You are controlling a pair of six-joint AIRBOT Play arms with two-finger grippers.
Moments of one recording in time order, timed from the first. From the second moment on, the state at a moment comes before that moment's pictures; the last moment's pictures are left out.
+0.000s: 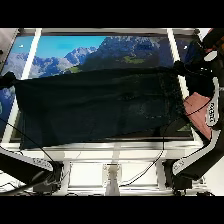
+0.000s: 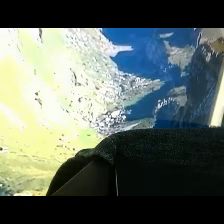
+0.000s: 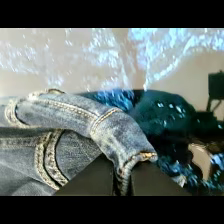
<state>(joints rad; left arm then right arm) 0.66 -1.86 1.77 0.99 -1.13 -1.11 -0.30 -1.87 1.81 -1.14 1.12 1.40</state>
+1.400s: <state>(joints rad) 0.58 -1.88 1.77 1.00 -0.95 -1.11 -0.26 -1.90 1.85 -1.19 0.66 1.40</state>
